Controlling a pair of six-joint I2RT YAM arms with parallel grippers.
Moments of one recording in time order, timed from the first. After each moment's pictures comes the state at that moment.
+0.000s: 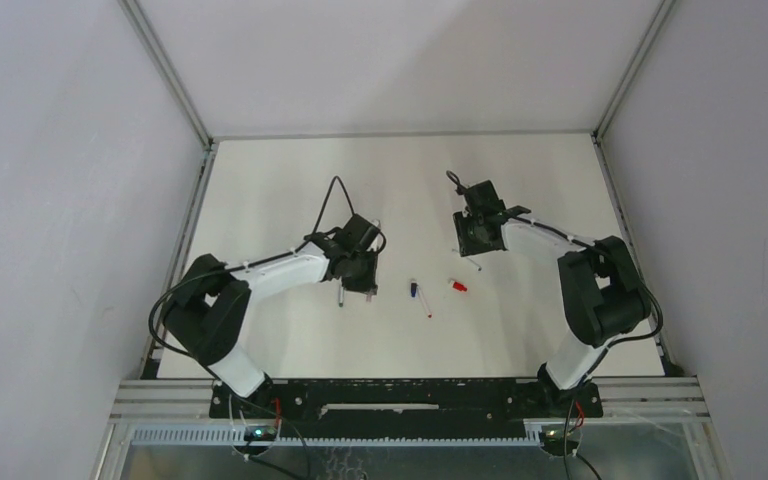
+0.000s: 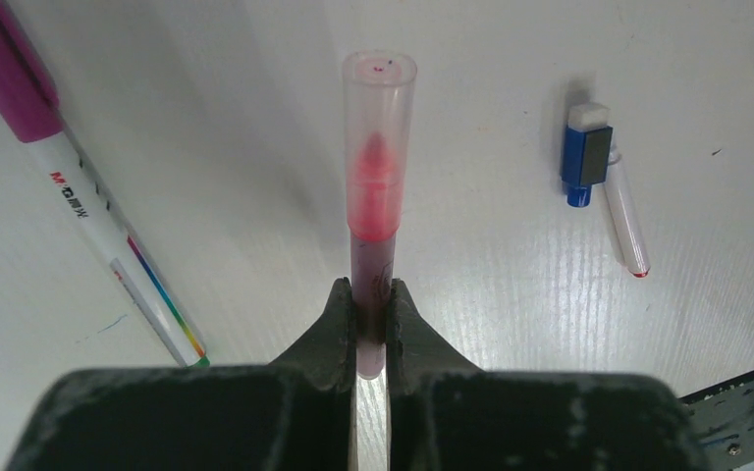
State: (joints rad) left arm -0.71 1.62 0.97 -0.47 0.02 -0.56; right arm 0.39 1.68 1.03 -0.41 0.04 0.16
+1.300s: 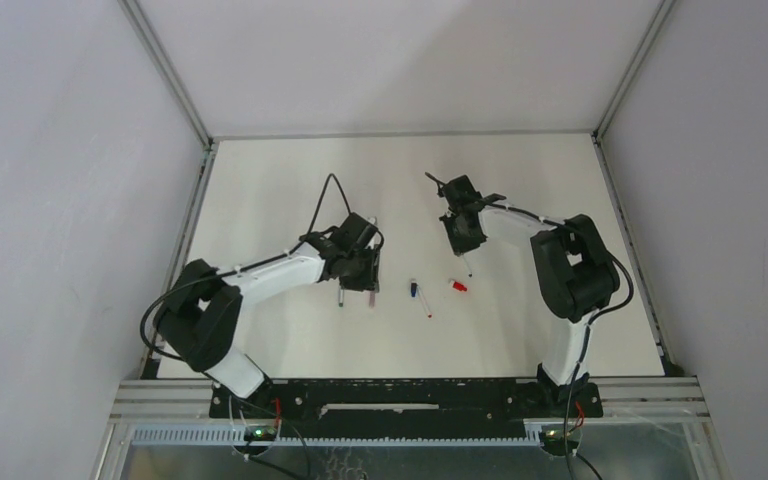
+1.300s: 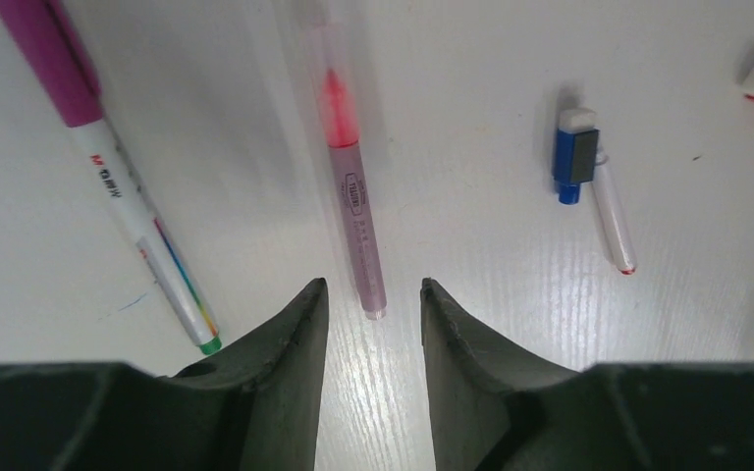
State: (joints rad) left arm -0.71 1.60 0.97 -0.48 0.00 -0.58; right arm 0.44 1.88 1.21 -0.51 0.08 0.10
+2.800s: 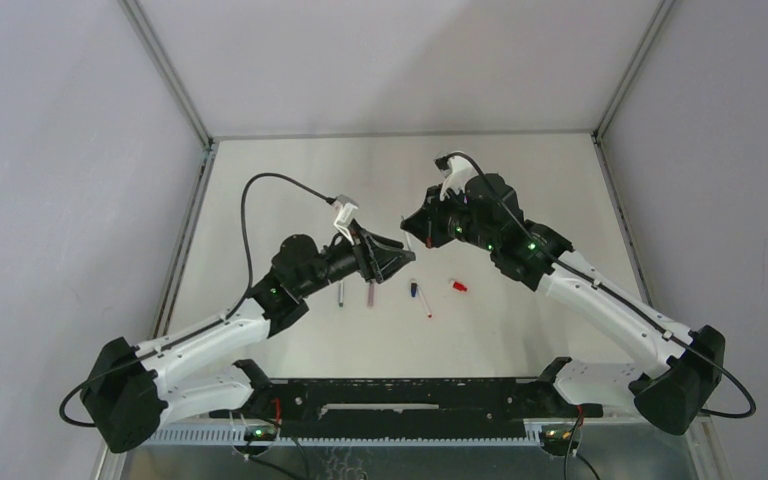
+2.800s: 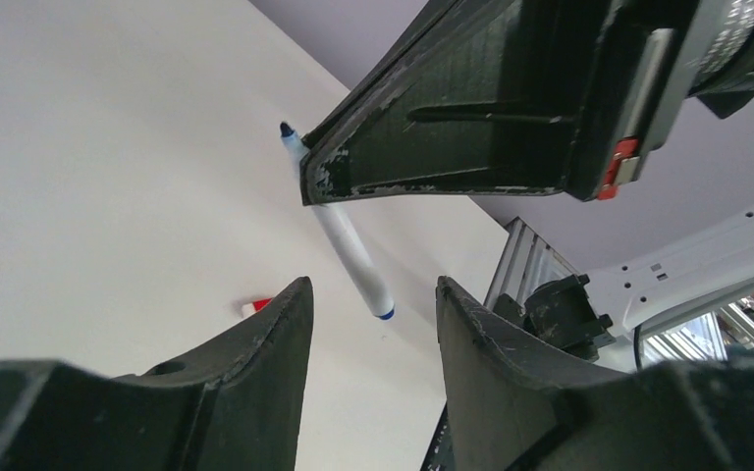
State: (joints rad) left arm -0.79 1.06 0.62 0.47 0.27 -0.55; right arm 0.74 1.20 1.15 -0.32 -0.14 0.41
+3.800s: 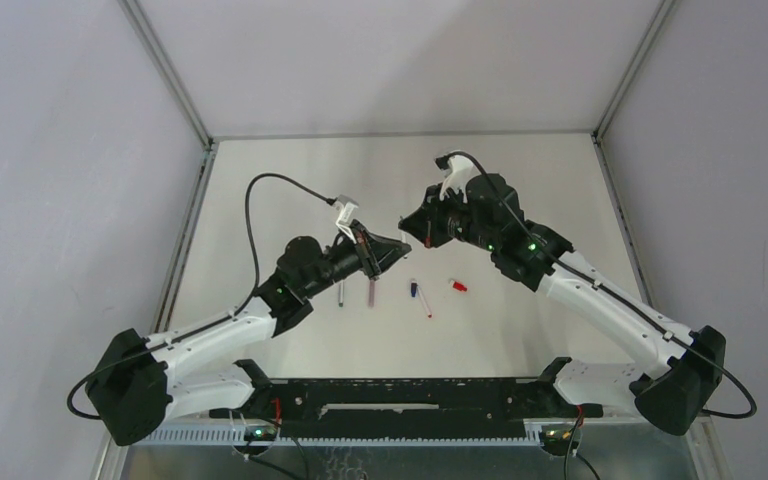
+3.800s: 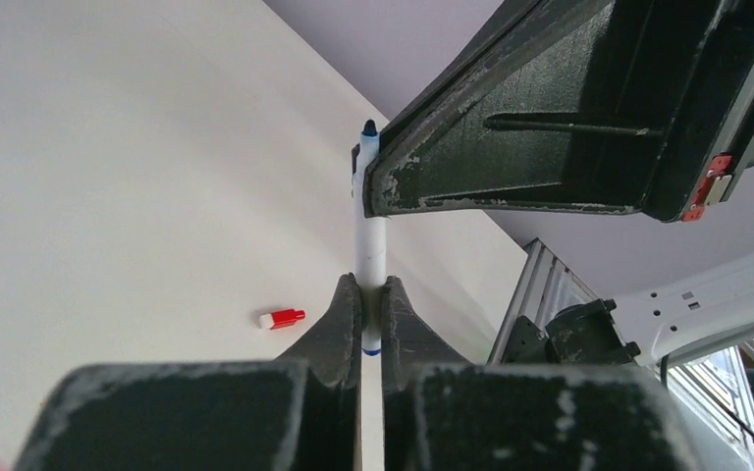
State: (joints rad) left arm -0.79 1.11 0.60 0.54 0.21 -0.56; right arm 0.75 1.20 1.15 -0.30 -0.16 0.42
